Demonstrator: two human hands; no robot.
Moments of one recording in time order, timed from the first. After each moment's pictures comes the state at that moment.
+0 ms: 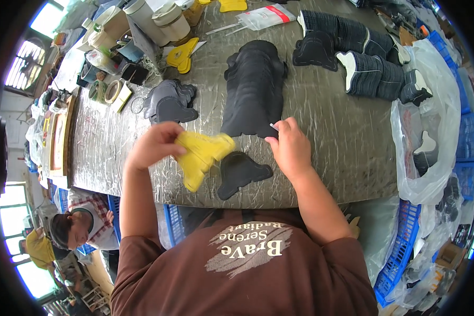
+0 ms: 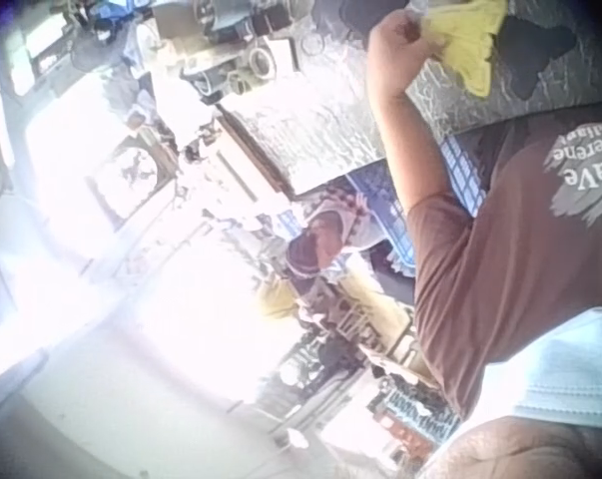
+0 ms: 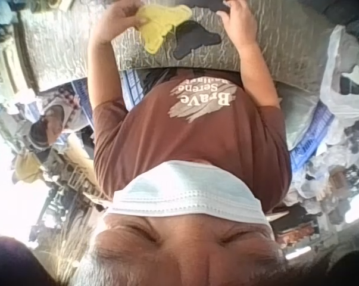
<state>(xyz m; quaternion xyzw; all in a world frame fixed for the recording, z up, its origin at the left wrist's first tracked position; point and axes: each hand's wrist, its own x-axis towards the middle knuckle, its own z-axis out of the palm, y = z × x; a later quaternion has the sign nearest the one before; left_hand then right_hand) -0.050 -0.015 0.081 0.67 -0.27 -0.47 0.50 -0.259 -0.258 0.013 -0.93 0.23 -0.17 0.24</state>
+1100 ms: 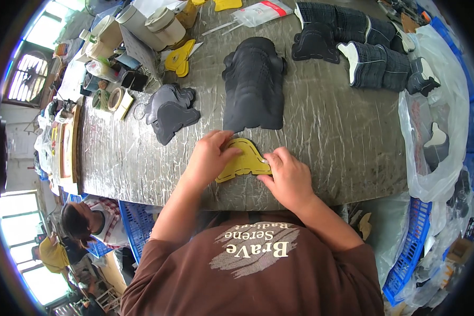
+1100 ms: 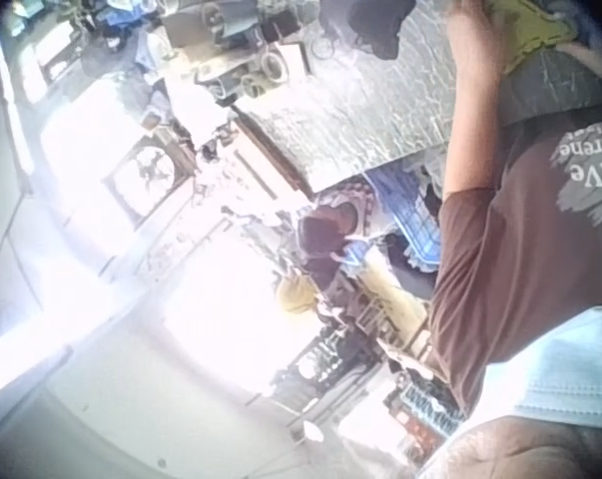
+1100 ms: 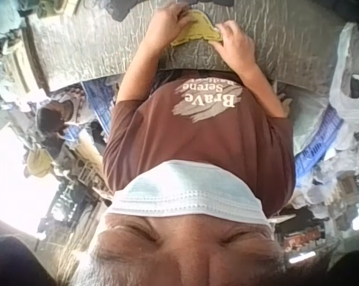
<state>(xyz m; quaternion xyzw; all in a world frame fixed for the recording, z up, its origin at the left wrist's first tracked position) -0.130 -0.081 0.041 0.84 -0.39 -0.16 0.34 -0.299 -0.220 0.034 -0.94 0.13 -0.12 0.30</state>
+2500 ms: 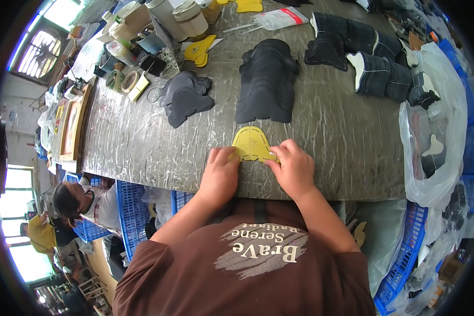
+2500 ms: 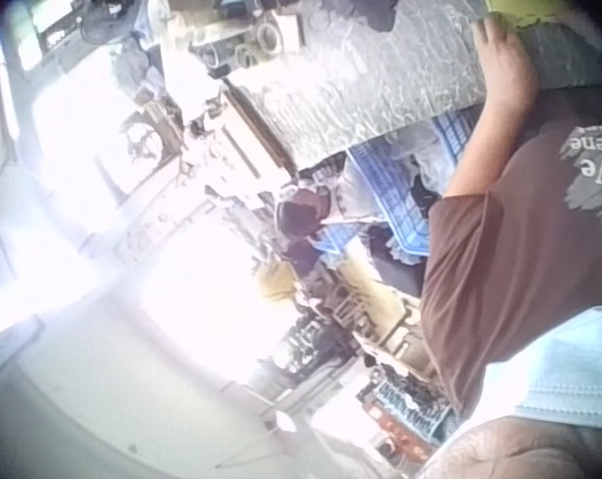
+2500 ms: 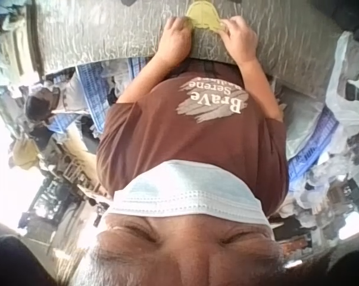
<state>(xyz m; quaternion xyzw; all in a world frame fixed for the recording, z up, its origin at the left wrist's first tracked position) -0.194 -0.039 0.015 0.84 -0.49 0.04 0.23 -0.300 -0.221 0.012 -0.93 0.13 -0.20 0.27</state>
